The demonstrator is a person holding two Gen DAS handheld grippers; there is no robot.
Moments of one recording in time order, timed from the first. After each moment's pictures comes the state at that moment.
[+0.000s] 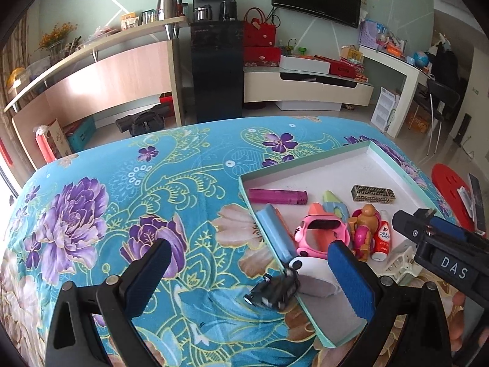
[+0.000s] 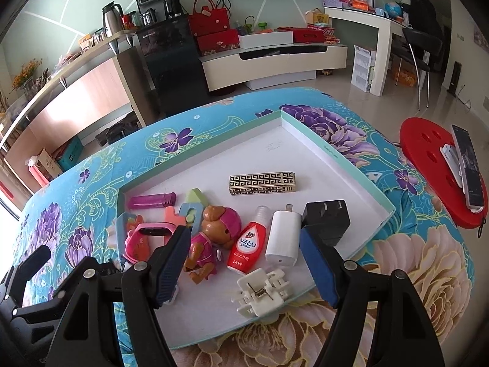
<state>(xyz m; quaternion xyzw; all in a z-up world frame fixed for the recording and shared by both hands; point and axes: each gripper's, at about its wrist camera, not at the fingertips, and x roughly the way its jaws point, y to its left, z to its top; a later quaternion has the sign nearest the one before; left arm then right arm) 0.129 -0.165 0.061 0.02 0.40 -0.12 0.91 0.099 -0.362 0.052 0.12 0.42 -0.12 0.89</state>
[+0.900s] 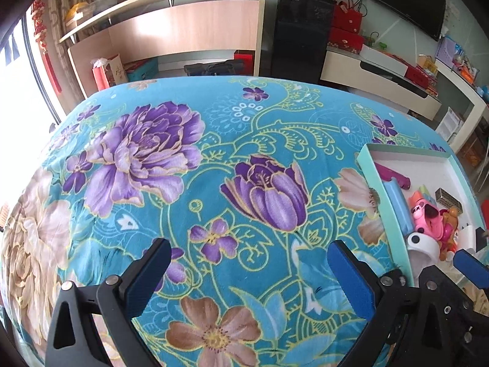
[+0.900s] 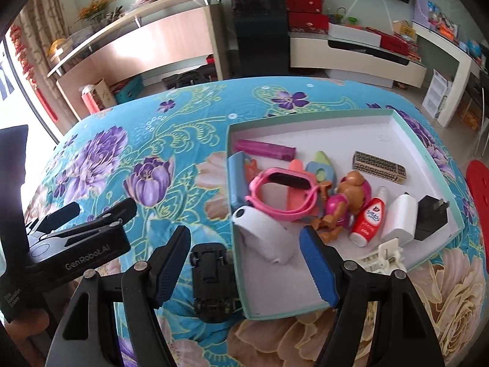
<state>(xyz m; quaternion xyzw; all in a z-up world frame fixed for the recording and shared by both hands) 0.125 -0.061 0.019 -0.05 0.47 0.03 0.88 0.093 -0.243 0.041 0.02 0.47 0.06 0.88</state>
